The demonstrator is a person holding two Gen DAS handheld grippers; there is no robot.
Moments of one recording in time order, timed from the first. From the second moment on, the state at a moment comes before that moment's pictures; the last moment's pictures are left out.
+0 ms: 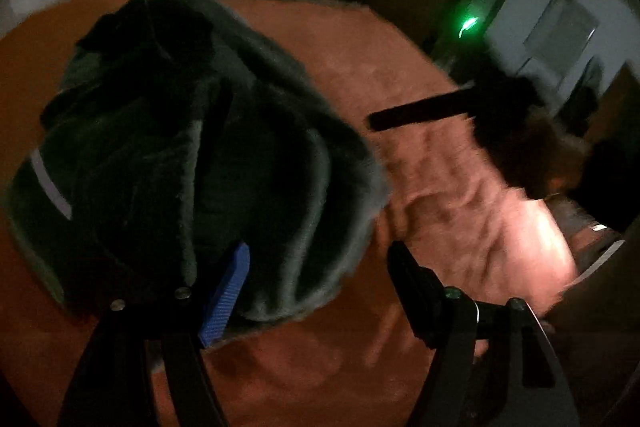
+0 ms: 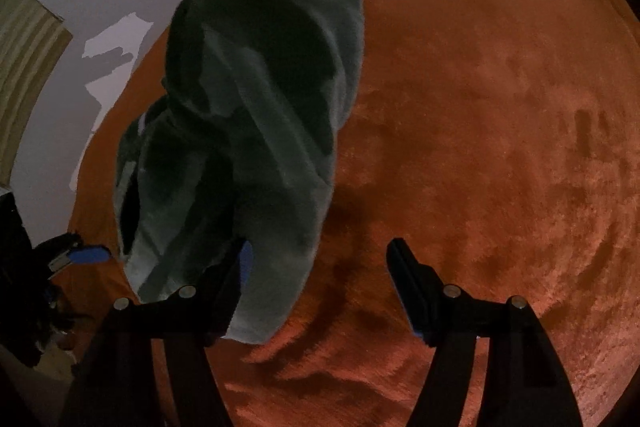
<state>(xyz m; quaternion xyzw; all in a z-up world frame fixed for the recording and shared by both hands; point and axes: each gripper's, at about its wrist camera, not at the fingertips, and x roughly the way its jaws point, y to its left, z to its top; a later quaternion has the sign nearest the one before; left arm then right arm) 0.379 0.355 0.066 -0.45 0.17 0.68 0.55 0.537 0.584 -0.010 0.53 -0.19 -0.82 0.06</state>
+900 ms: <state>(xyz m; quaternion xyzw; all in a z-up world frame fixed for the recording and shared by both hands) 0.301 0.303 0.166 -0.37 -0.03 0.84 0.40 0.563 0.610 -0.015 0.54 -0.21 -0.82 0.02</state>
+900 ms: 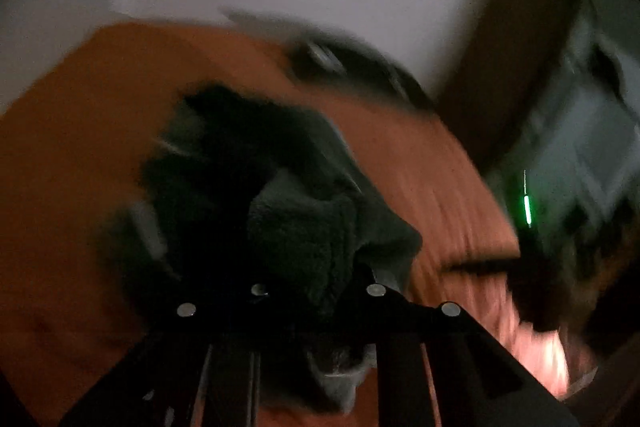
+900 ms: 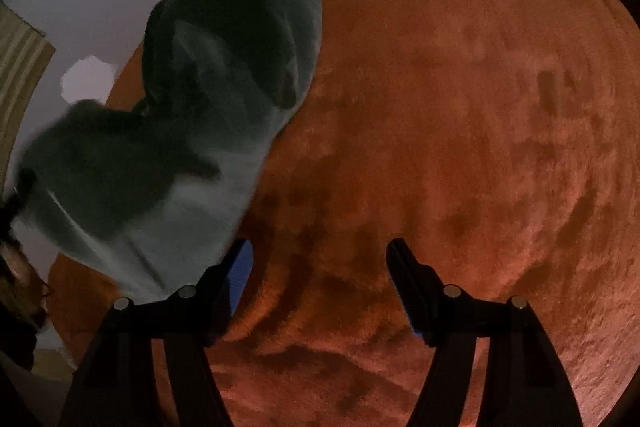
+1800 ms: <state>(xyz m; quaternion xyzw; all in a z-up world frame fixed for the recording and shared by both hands) 0.154 -0.020 0.131 -0.40 -0.23 0.89 0.02 0.508 0.553 -0.042 0.56 -0.19 -0.81 0.07</state>
